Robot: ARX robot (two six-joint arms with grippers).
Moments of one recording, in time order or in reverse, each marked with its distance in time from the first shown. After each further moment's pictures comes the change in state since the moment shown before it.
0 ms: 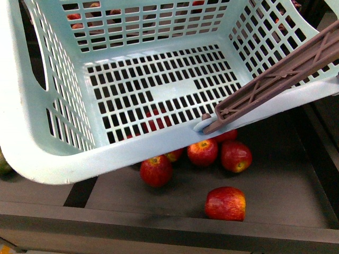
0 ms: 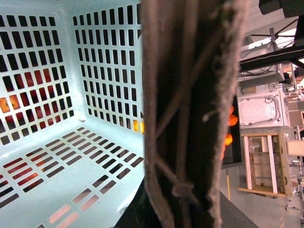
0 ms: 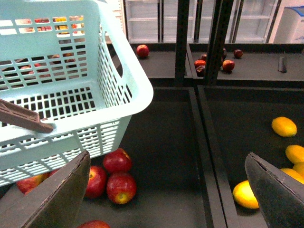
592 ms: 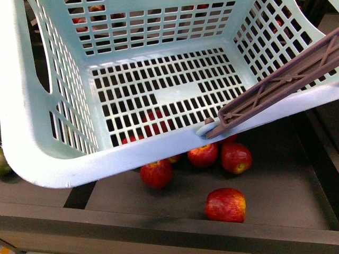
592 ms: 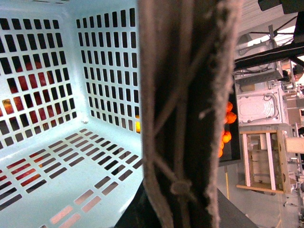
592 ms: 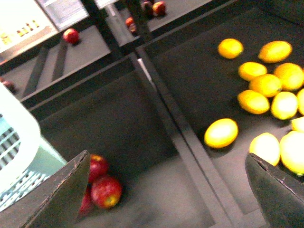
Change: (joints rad) left arm -0.001 -0.001 0.000 0.000 0.006 -0.001; right arm -0.446 0.903 0.280 0.336 -0.080 0.359
